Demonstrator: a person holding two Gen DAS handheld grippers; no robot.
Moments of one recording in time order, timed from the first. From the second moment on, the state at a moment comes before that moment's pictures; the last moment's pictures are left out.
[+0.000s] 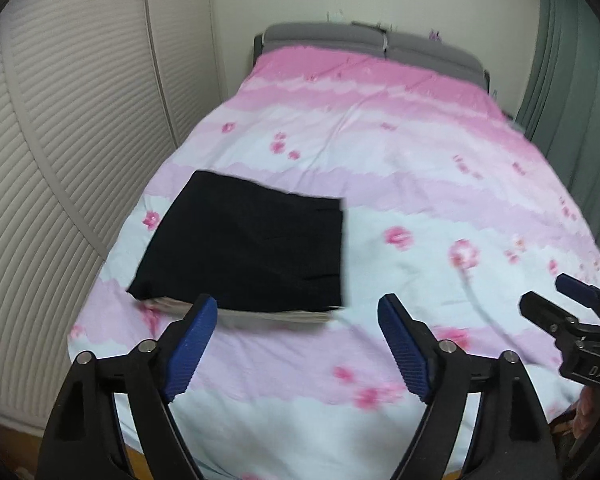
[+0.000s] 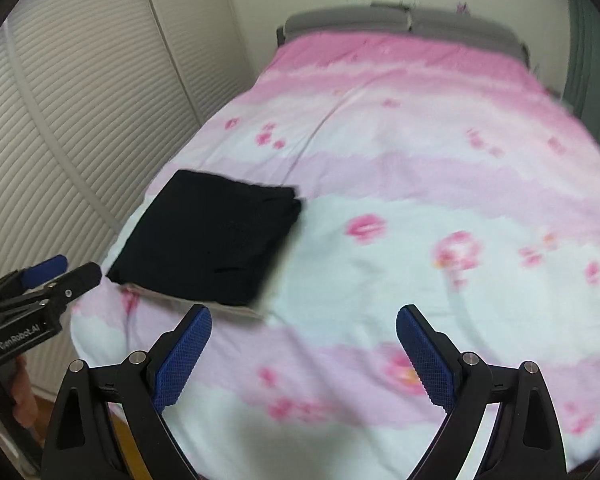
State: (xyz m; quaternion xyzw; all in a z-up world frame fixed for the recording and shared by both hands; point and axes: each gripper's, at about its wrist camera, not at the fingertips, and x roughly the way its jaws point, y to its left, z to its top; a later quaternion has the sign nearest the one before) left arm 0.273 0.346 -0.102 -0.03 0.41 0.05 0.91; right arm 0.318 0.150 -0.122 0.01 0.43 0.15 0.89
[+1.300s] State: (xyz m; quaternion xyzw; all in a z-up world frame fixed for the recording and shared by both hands) left arm 0.090 0.085 0.043 0.02 0.31 -0.06 0.95; right arm 0.082 -0.128 0.036 0.02 0.32 0.04 0.95
